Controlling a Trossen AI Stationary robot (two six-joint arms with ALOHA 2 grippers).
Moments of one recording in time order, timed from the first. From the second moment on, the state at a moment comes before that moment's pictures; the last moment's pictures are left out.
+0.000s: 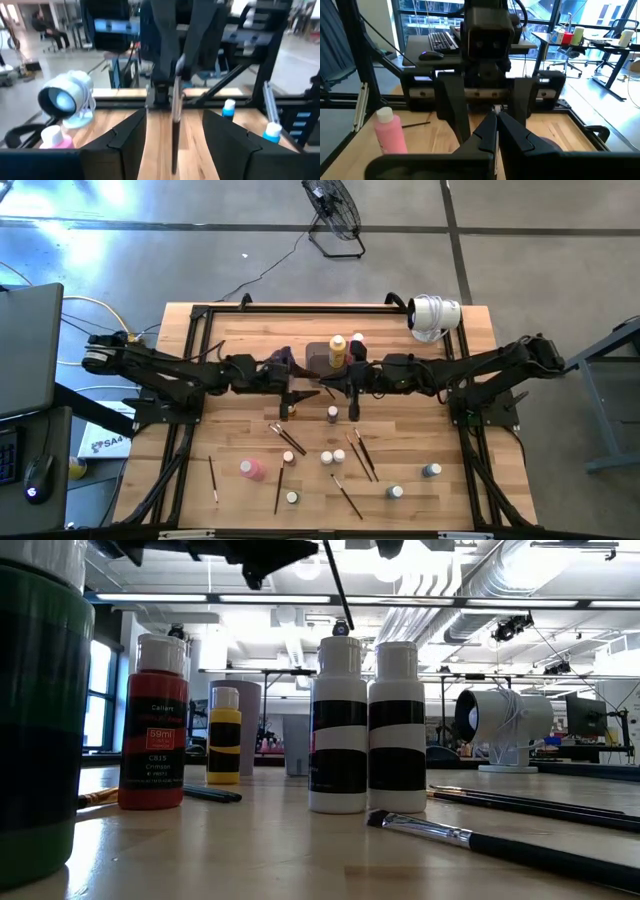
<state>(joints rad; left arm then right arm) -0.08 1.28 0.75 0.54 -0.10 0.02 0.12 1.41 1.03 0.27 0.18 -0.03</state>
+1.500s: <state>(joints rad) 0.04 1.38 0.79 0.63 0.22 -0.07 0.12 1.41 1.03 0.25 0.24 -0.05</state>
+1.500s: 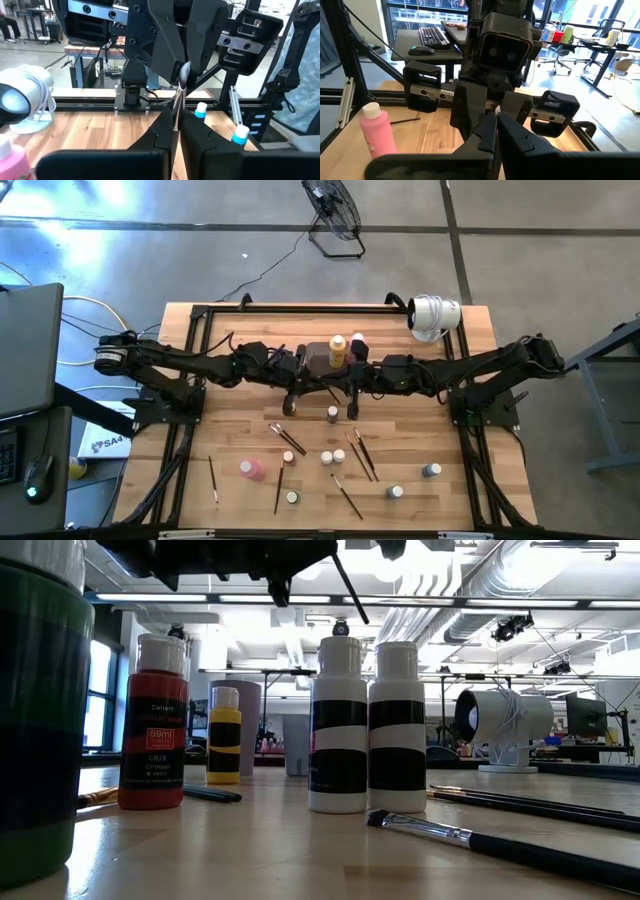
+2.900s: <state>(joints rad) 0.11 1.12 0.78 0.12 -0.11 0.10 0.17 1.30 1.03 0.02 0.24 0.01</state>
